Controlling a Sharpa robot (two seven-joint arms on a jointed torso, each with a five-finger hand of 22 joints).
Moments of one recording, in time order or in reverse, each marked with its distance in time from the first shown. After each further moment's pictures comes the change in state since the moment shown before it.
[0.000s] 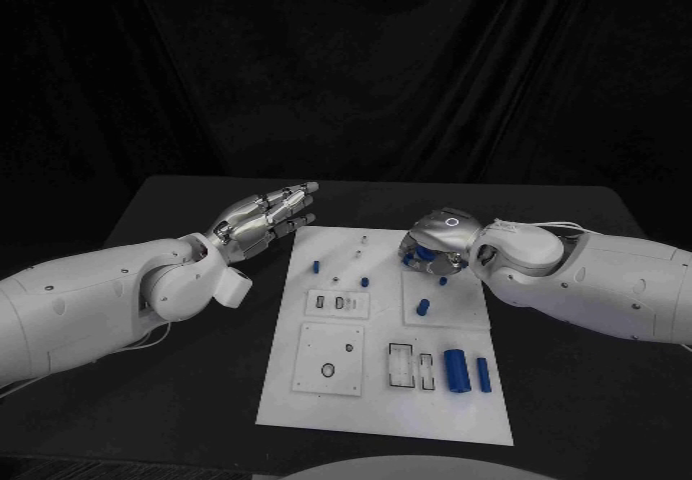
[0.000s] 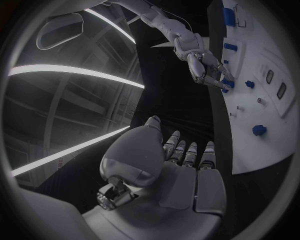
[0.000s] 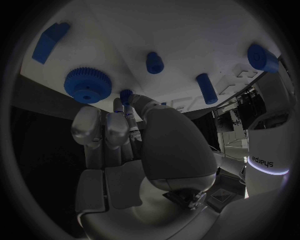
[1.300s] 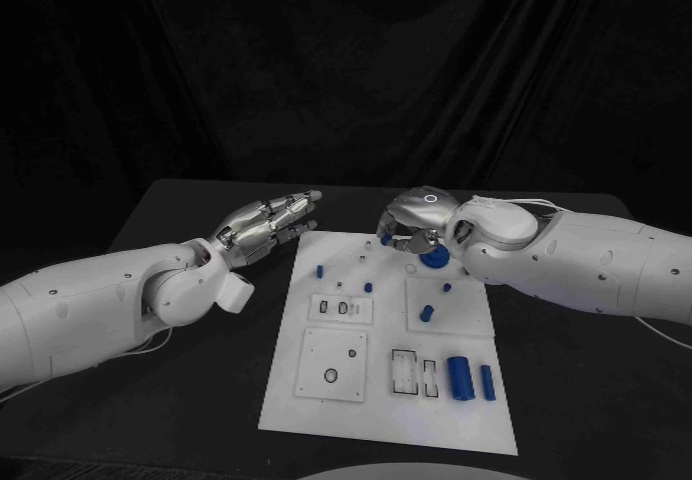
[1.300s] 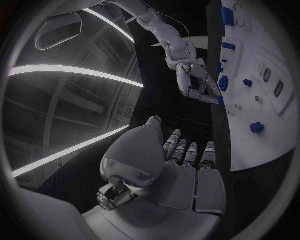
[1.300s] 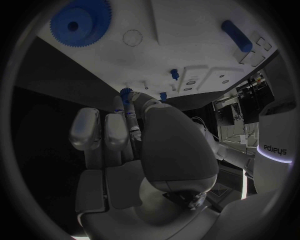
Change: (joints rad) left arm 0.000 -0.007 0.000 0.009 0.000 -0.013 -0.008; left_hand 0.024 -0.008 0.011 -0.011 0.032 0.011 0.007 0.014 0.002 0.009 0.016 0.030 0.005 0.000 0.007 0.000 0.001 0.000 0.007 0.007 0.000 0.003; right arm 0.073 0.141 0.001 -0.098 0.100 -0.009 0.016; right_hand 0.005 -0.003 -0.016 0.010 0.013 0.045 -0.008 0.008 0.009 0.050 -0.007 0.001 -0.054 0.017 -0.004 0.019 0.036 -0.015 0.026 -0.004 0.032 0.040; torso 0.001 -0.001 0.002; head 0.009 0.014
